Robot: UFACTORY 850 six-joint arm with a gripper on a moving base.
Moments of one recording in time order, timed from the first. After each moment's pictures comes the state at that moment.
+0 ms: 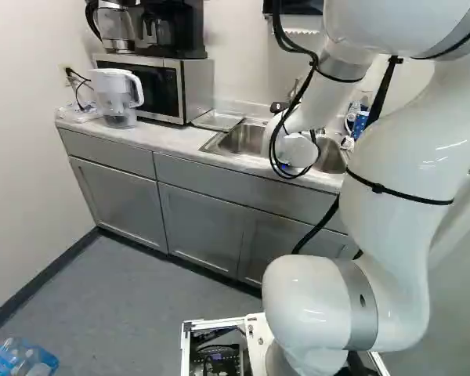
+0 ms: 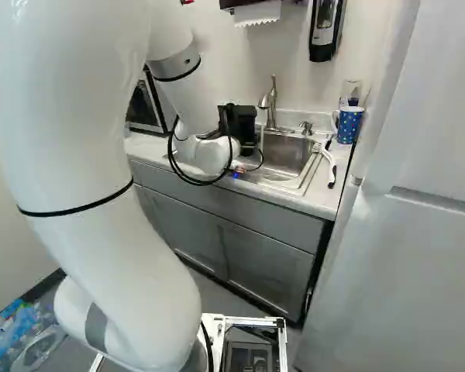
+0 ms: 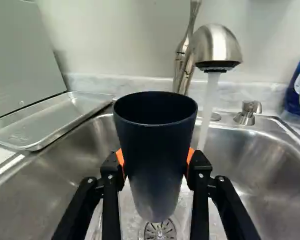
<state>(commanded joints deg) -12.2 -8.9 -36.5 0.5 52.0 0.0</state>
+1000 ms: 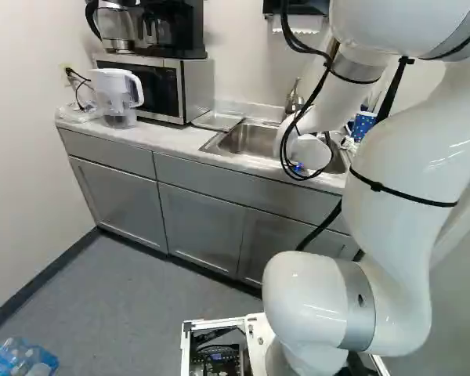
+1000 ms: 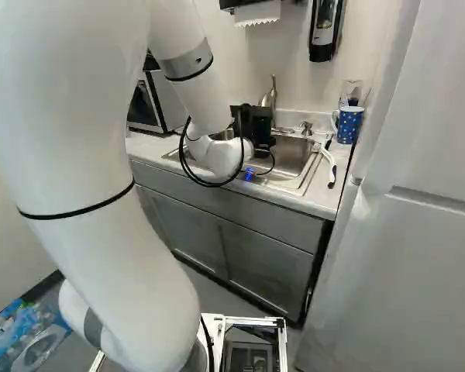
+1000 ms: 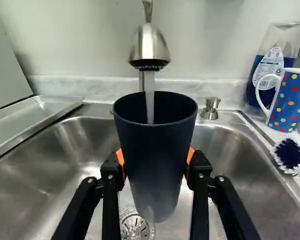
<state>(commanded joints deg) -17.4 -8.4 -36.0 0.7 52.0 0.0</state>
